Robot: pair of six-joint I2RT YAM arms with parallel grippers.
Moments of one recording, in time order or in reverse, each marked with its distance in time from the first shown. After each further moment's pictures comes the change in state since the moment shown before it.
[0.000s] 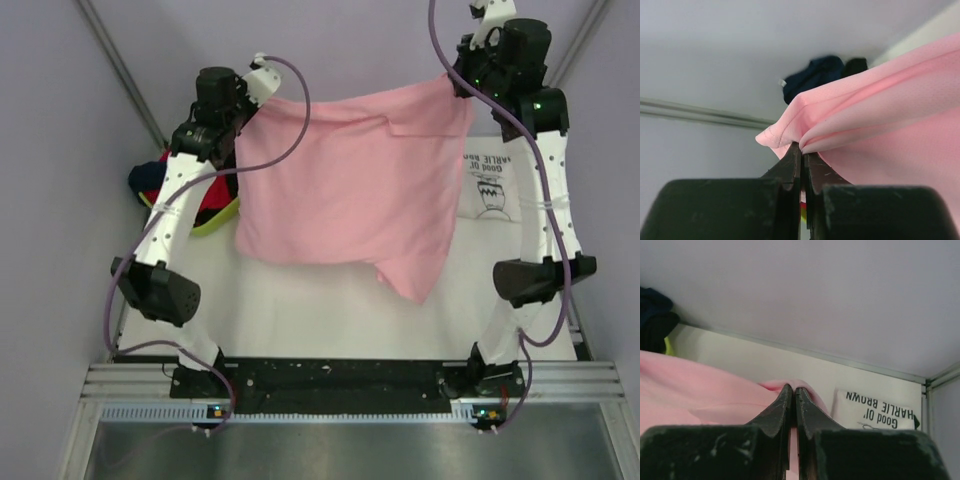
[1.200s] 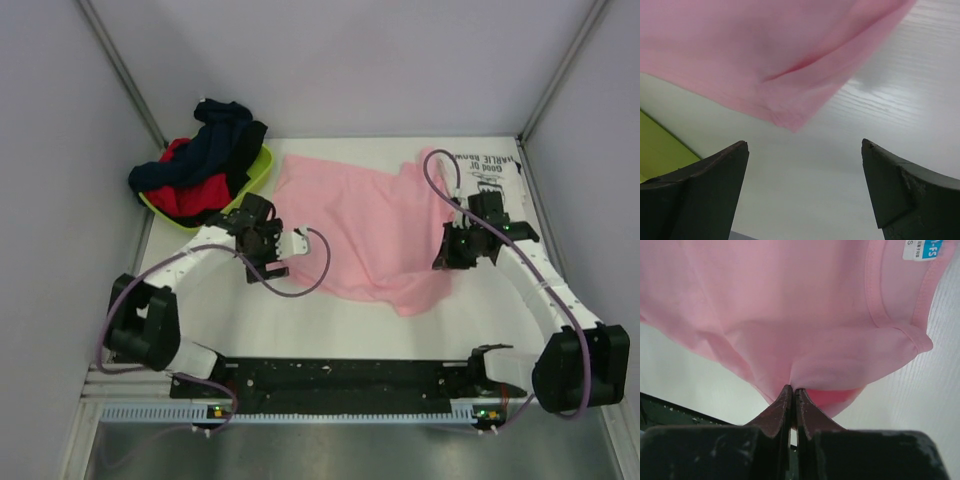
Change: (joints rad) left arm -0.121 -0.264 -0.914 -0.201 0.335 0.319; right arm -0.051 -0.592 -1.468 0.016 -0.197 0.259
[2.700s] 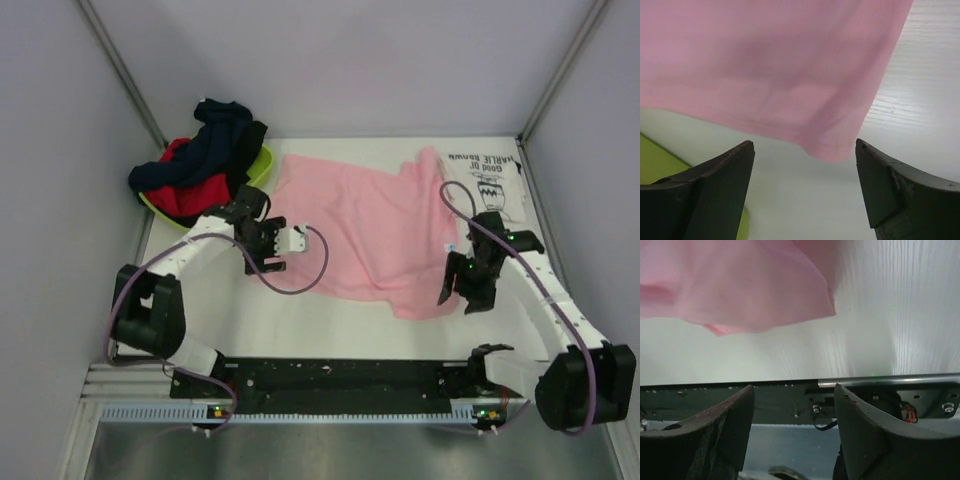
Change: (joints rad) left arm 0.050 0.090 0.068 0.005 0.116 0.173; right arm 0.005 -0.099 0.011 -0.377 0.161 0.198
